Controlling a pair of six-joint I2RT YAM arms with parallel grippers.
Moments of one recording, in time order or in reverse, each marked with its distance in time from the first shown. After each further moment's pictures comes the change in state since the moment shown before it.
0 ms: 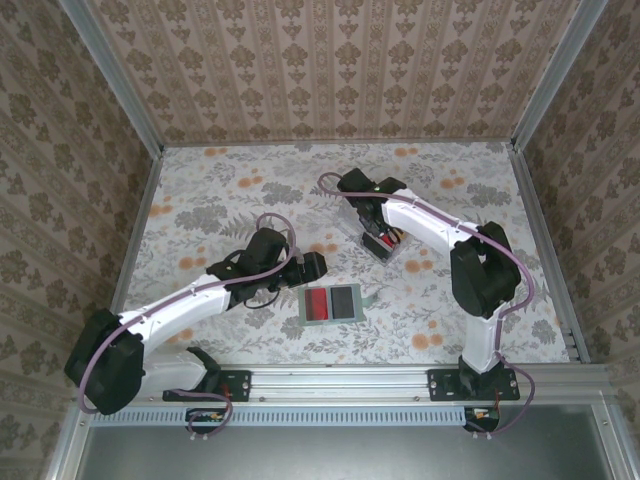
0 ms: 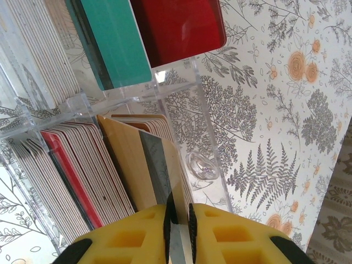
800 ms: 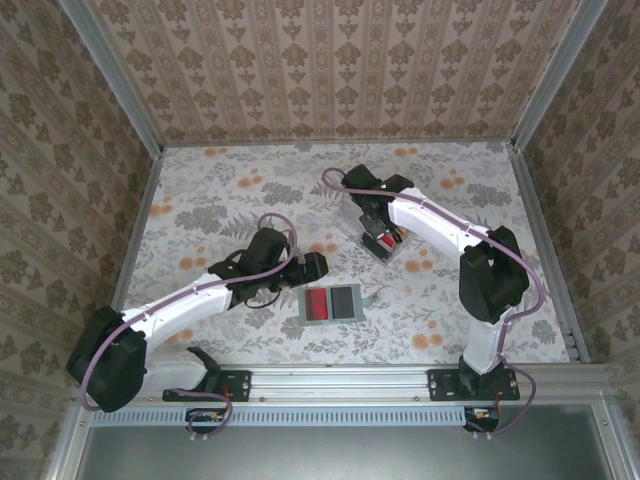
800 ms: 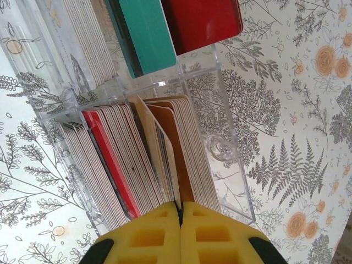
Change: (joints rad) left arm 0.000 0.015 0.000 0.012 0.016 -0.007; right arm -0.009 -0.050 0.001 -0.037 -0.124 0.014
